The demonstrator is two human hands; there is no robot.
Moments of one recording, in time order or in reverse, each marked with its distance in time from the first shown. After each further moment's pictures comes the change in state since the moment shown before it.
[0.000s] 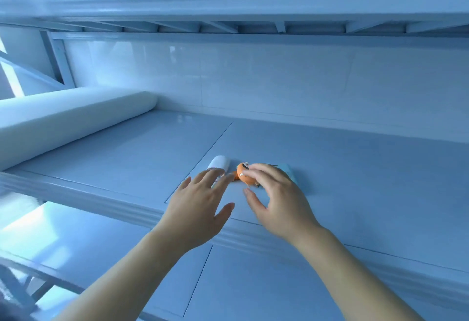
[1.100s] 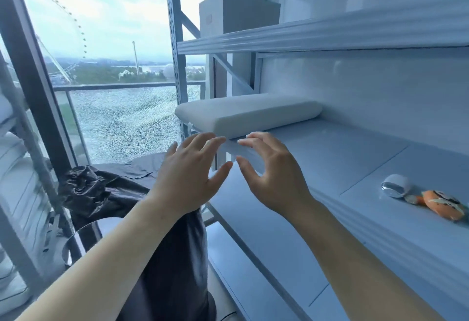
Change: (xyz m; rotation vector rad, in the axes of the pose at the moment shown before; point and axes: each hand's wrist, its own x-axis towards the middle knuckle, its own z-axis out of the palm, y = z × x) left_hand -0.225 -0.081 -0.210 0.366 0.198 -0.651; right_hand 0.020 -0.287 0.076 0.540 -0.116 -0.431
